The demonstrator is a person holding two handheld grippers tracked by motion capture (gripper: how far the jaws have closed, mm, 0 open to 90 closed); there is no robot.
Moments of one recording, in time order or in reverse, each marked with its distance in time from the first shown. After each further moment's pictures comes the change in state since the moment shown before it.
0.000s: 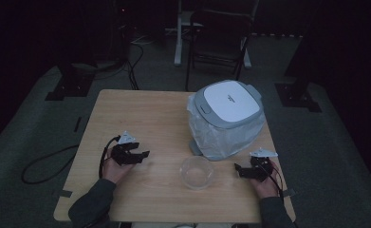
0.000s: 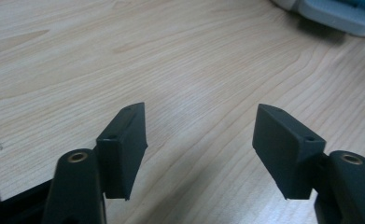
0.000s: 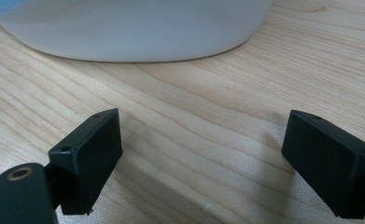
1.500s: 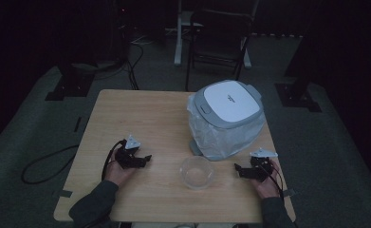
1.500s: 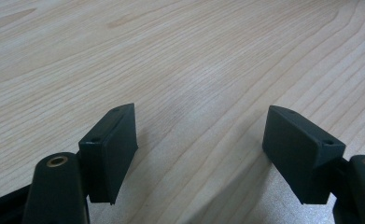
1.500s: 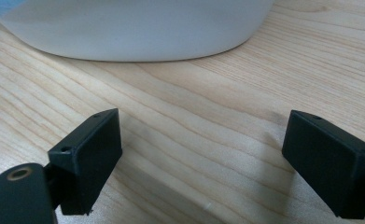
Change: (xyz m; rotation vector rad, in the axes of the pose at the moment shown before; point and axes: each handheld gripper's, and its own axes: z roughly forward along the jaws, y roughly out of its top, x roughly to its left) left arm -0.004 -0.016 0.024 0.052 0.068 0.078; right arm 0.000 0.000 0.000 0.000 0.002 -0.001
